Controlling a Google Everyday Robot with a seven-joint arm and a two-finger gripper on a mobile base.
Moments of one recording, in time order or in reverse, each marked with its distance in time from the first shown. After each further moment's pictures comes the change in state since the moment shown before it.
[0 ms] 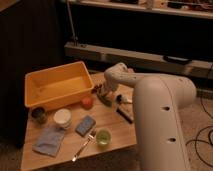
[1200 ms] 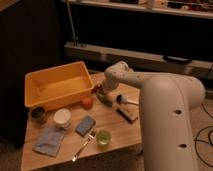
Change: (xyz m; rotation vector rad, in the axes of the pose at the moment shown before) arm -0.003 0.008 -0.046 -0.026 -0.037 0.029
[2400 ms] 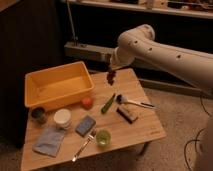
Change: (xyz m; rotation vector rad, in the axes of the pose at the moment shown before) arm -0.025 0.010 -0.265 0.010 -0.193 -0.040
